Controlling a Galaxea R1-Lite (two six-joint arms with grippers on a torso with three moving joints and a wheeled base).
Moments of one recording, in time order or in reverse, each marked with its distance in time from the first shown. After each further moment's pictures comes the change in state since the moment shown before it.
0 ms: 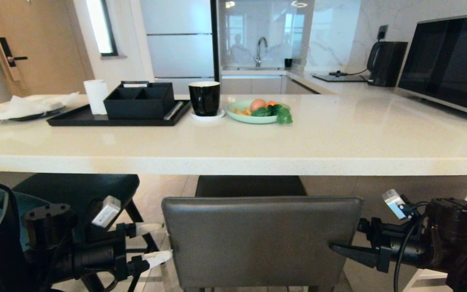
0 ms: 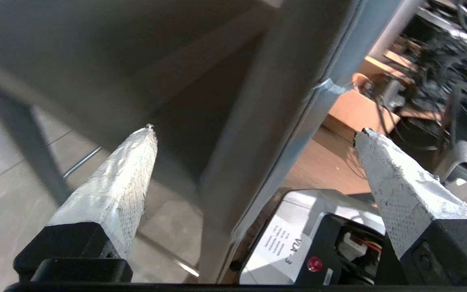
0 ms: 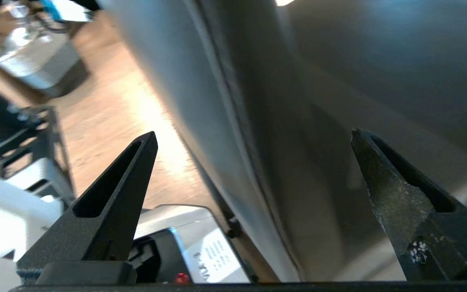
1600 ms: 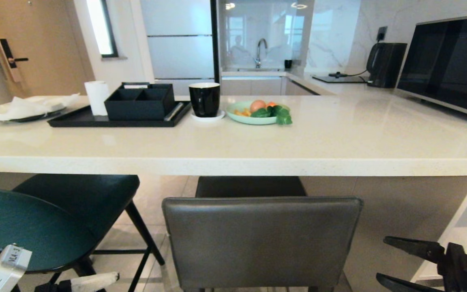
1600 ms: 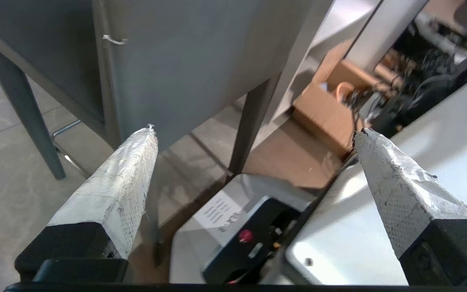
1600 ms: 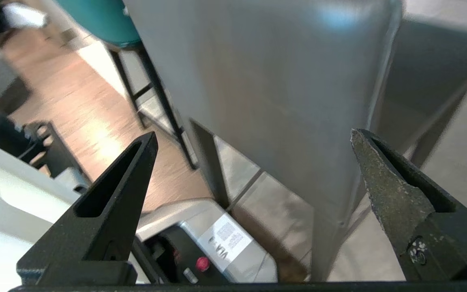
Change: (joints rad) left arm -0.149 -1.011 0.165 0.816 0.294 -0.138; right arm 0.028 -0.833 0.136 0.664 -0.275 0.020
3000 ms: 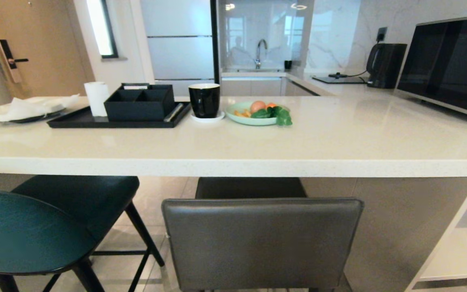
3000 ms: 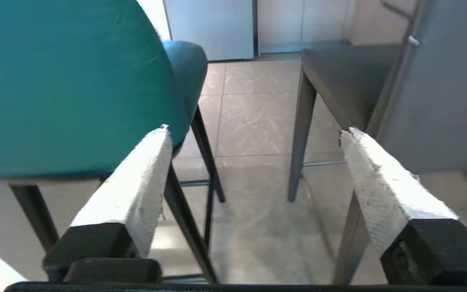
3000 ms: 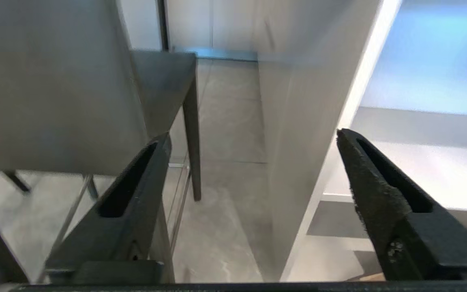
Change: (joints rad) left arm 0.205 -1.039 -0.005 0.741 0.695 0.173; right arm -0.057 -1.209 0.057 0.871 -0.773 -0.071
